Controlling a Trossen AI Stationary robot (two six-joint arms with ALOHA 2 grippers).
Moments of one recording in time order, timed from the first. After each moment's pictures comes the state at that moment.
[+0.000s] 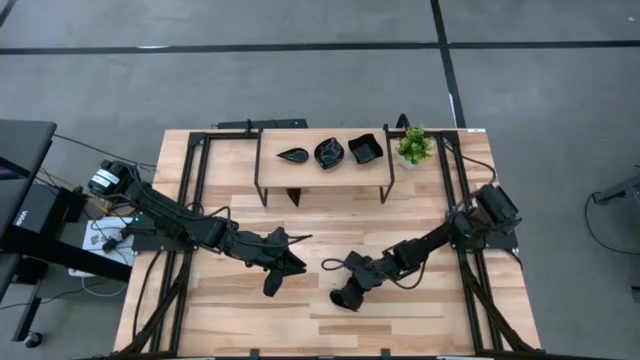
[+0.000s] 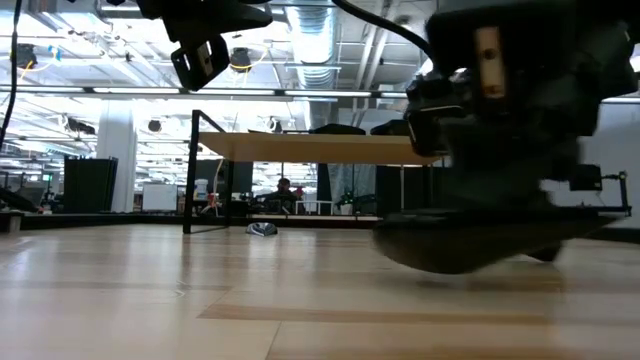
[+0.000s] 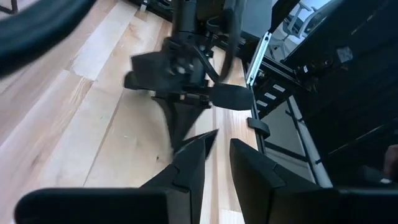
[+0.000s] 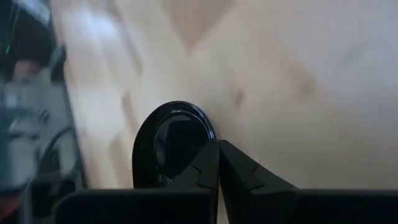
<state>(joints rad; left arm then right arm) -0.46 1.39 0.74 0.26 -0.18 -0.59 0.44 1.82 0.80 0.29 0.04 1.16</state>
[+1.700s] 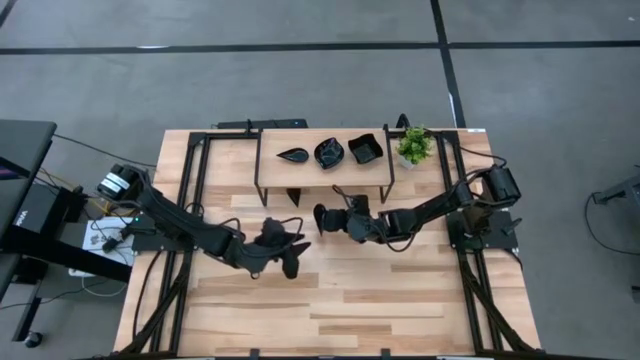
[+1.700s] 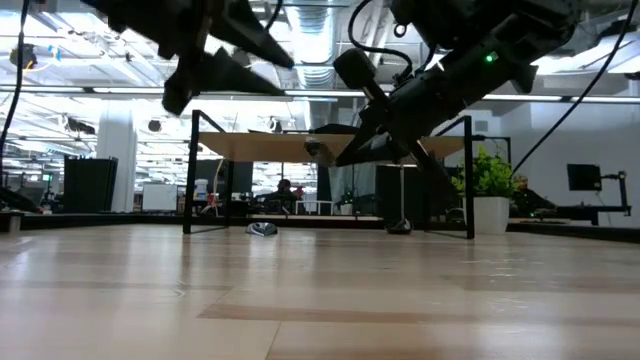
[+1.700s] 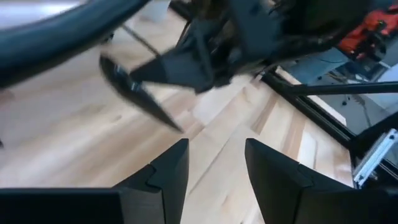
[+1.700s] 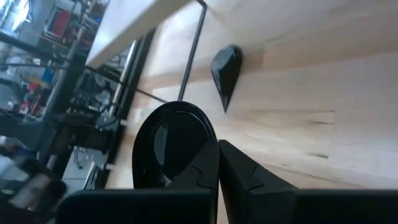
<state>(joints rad) -0.50 1.50 0.74 0.27 -0.76 -0.83 0.19 1.72 0.81 0.35 0.66 1.40</state>
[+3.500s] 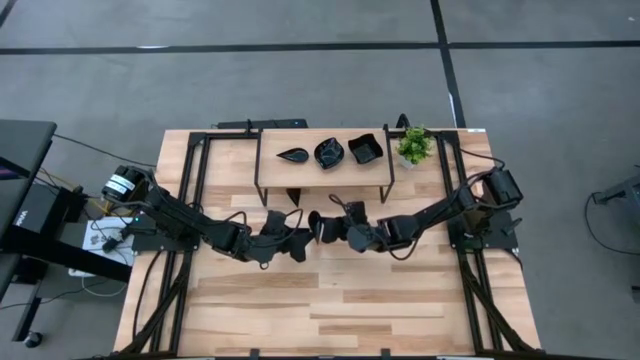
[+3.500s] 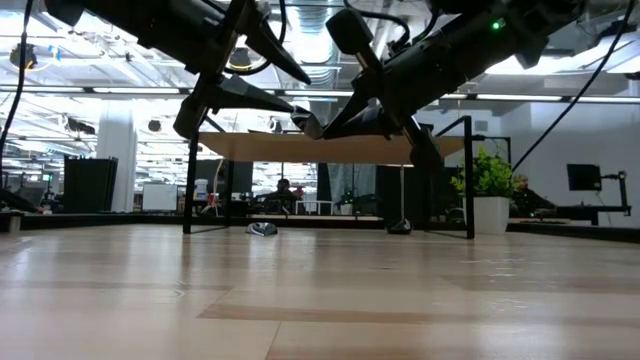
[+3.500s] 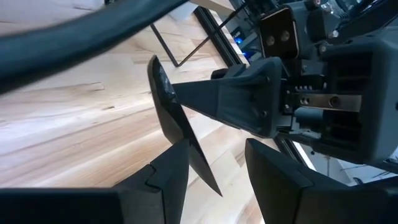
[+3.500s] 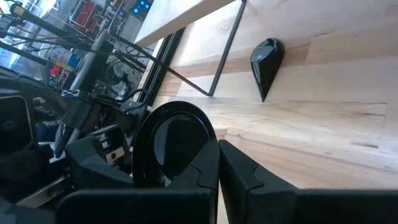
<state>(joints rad) -0.42 1.54 0.74 0.35 -0.72 -1.12 0.26 1.72 0.87 0.36 0.70 1.31</state>
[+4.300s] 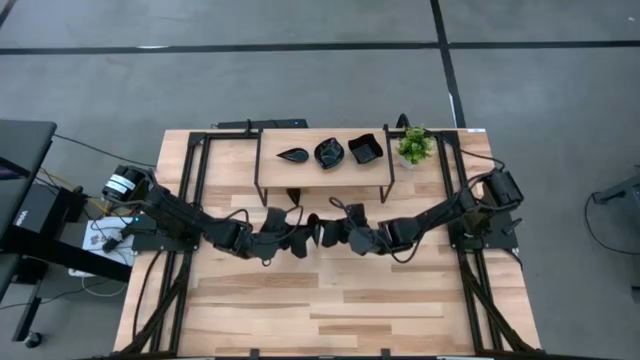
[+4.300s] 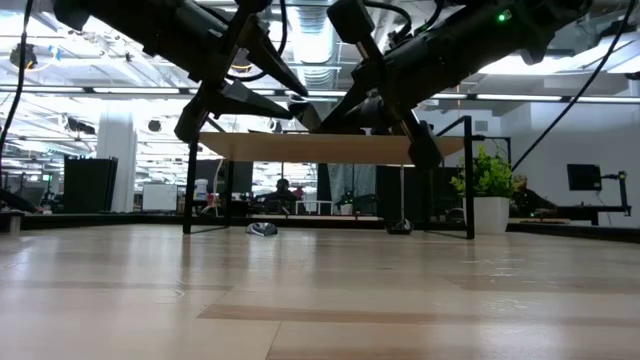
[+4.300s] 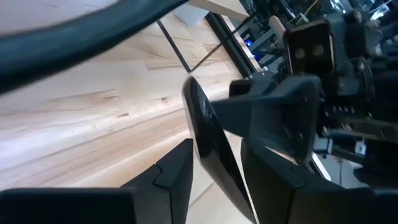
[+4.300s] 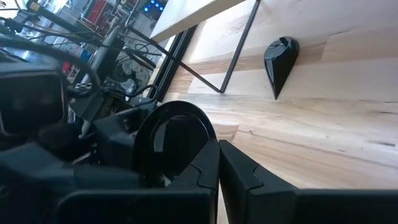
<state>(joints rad) -0.39 1.54 0.74 0.31 -0.72 -1.12 0.28 1.72 0.87 0.40 0.71 1.27</state>
